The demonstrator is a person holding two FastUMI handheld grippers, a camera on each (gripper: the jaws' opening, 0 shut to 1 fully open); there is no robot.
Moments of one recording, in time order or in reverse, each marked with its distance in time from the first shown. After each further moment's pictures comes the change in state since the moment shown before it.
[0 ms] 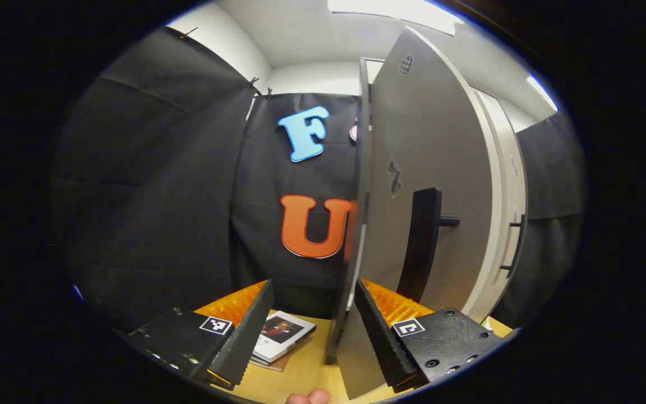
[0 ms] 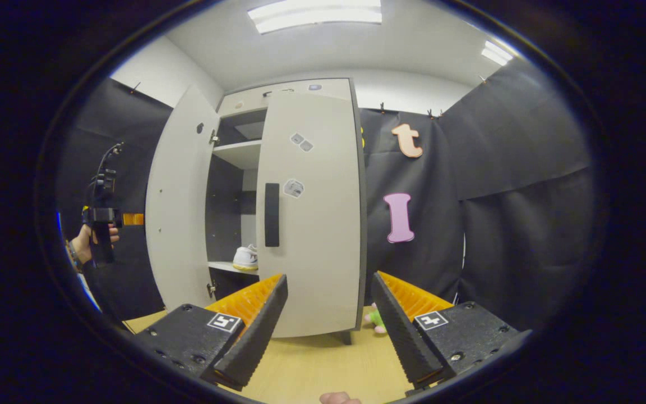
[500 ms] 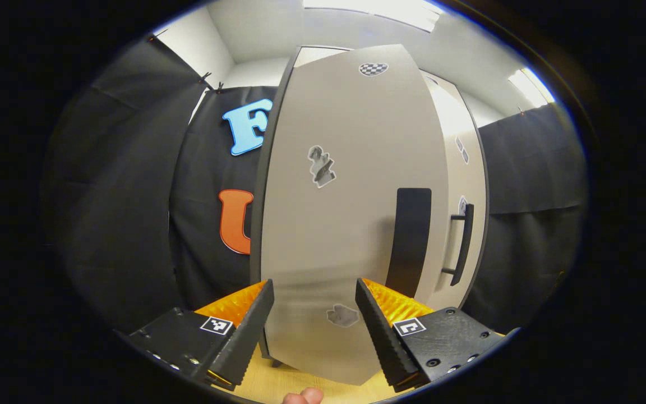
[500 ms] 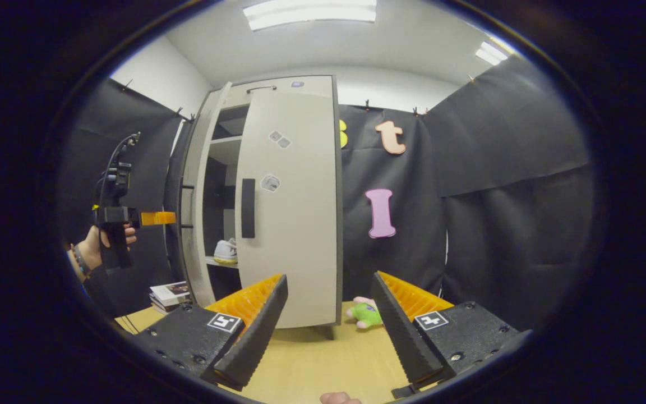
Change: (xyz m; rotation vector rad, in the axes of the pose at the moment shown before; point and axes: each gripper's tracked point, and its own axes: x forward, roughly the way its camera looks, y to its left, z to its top) left arm 0.028 -0.114 -0.019 0.013 0.016 -0.162; right arm -0.020 -0.039 -0.008 0.012 0.017 -0.090
